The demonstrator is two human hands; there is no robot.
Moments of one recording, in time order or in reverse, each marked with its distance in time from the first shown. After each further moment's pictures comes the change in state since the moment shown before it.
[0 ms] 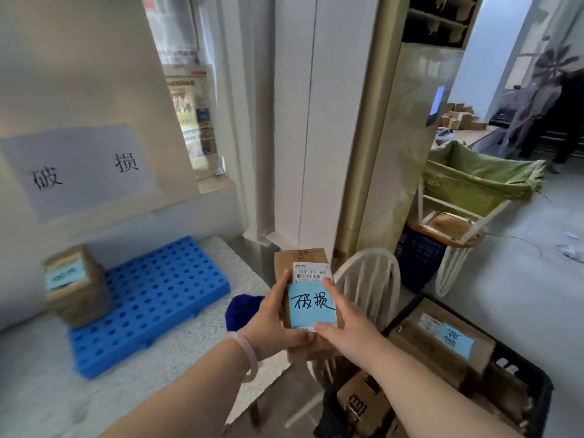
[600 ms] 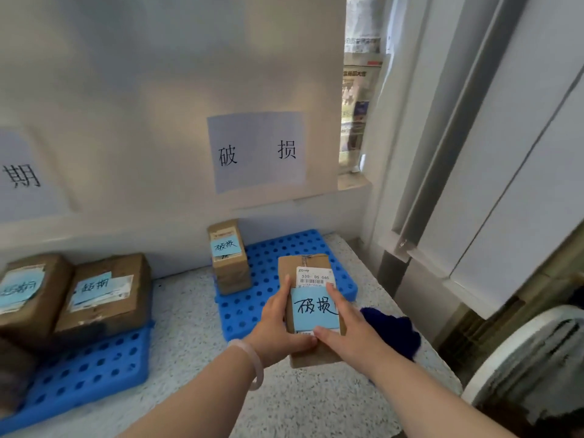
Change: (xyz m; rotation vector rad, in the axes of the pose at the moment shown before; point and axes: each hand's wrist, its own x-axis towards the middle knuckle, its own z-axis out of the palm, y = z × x) left_hand -0.098 -0.125 -0.224 0.001 0.382 -0.132; right_hand 0.097 -0.116 0.248 -0.069 -0.315 -0.151
